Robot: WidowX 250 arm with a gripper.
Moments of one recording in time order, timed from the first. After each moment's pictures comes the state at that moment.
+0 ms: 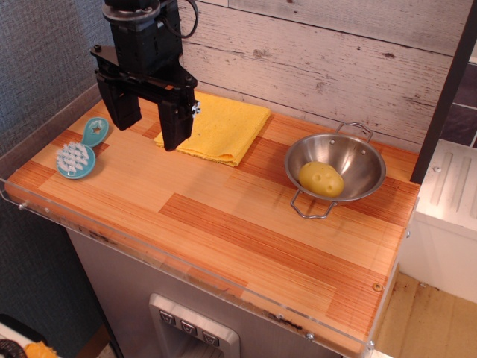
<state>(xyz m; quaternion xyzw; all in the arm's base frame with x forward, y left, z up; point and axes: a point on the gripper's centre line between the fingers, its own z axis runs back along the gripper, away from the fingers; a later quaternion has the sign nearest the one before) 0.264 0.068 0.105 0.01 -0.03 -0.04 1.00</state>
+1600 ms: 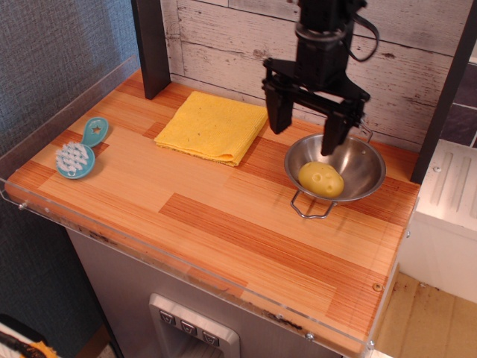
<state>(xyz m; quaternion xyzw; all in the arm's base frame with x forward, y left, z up) 0.355 -0.058 0.066 0.00 -0.03 -0.09 1.00</state>
